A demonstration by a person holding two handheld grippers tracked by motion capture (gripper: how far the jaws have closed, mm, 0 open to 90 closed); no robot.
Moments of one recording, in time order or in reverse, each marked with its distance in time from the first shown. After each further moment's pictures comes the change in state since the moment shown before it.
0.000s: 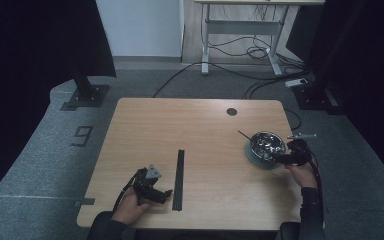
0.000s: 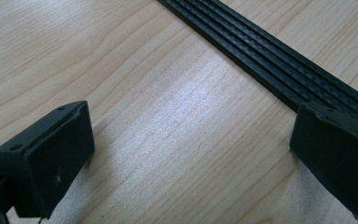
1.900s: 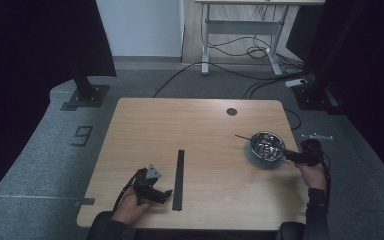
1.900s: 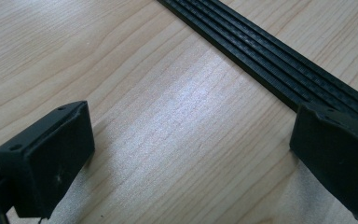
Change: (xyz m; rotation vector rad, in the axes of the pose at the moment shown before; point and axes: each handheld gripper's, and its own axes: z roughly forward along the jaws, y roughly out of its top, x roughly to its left) left arm 0.000 0.000 0.000 0.000 0.000 0.000; right arm -0.026 -0.007 -0.017 -0.077 -0.057 0.107
